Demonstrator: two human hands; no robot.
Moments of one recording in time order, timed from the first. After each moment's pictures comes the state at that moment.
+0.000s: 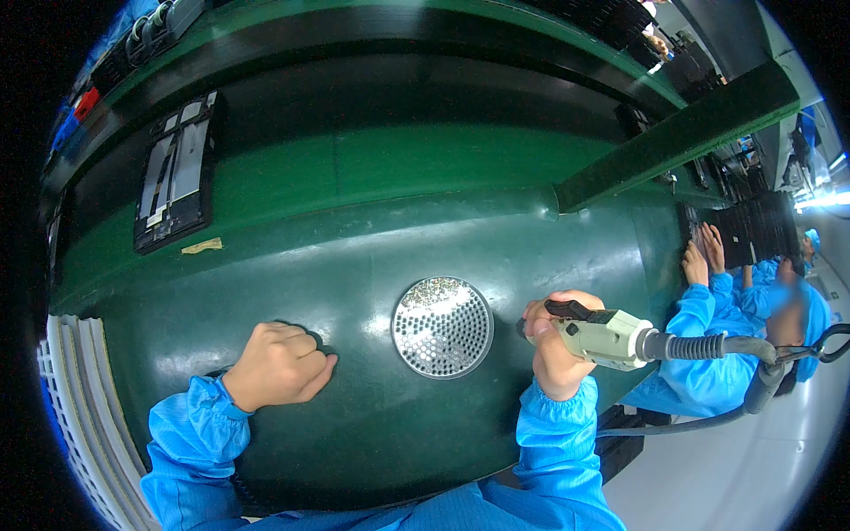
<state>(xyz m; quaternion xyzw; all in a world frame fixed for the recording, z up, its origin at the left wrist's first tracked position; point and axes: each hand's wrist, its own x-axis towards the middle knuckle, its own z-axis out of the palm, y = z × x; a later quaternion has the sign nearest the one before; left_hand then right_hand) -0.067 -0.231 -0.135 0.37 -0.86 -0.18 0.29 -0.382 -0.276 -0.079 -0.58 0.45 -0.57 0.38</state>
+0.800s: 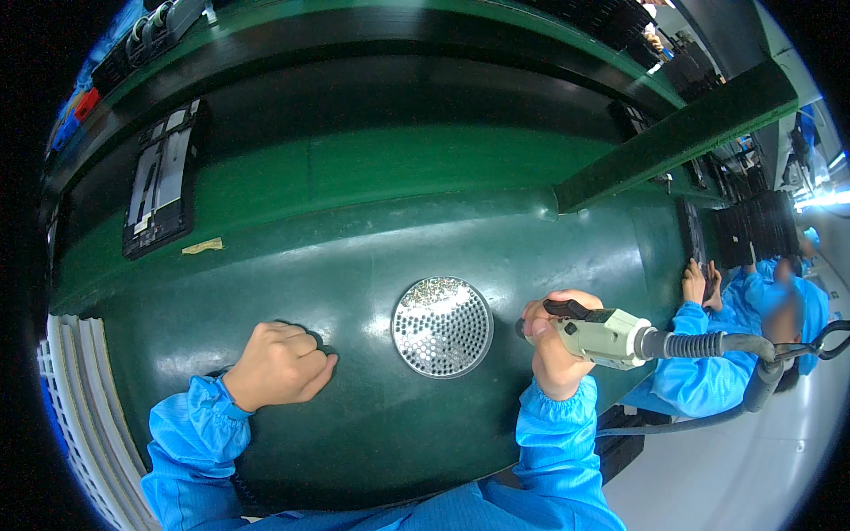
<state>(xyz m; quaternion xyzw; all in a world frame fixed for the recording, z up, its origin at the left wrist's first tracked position) -0.067 -0.239 -0.136 0.37 -0.86 -0.20 0.29 -0.383 -0.278 -0.075 -0.57 0.44 -0.57 0.40</state>
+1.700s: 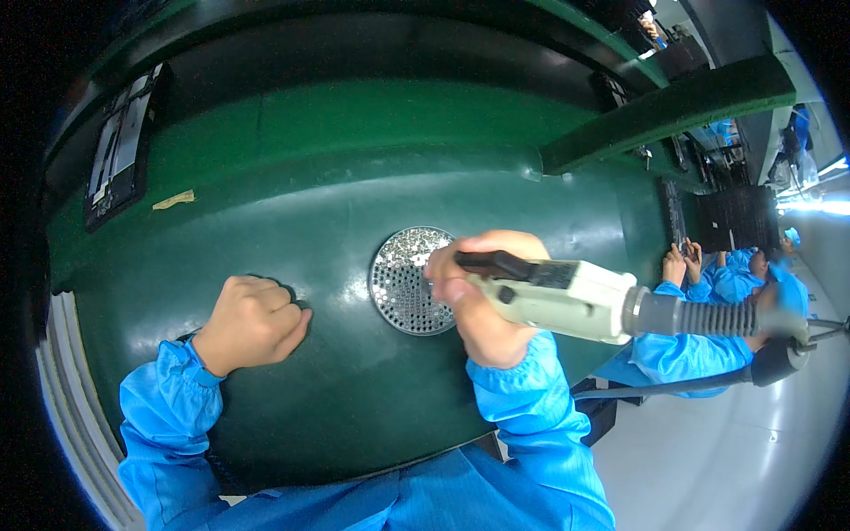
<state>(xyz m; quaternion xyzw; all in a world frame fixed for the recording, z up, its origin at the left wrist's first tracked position) -0.067 -0.247 -0.142 0.37 -0.86 -0.20 0.28 -0.315 -0.288 -0.063 -0.57 0.33 -0.55 0.51</state>
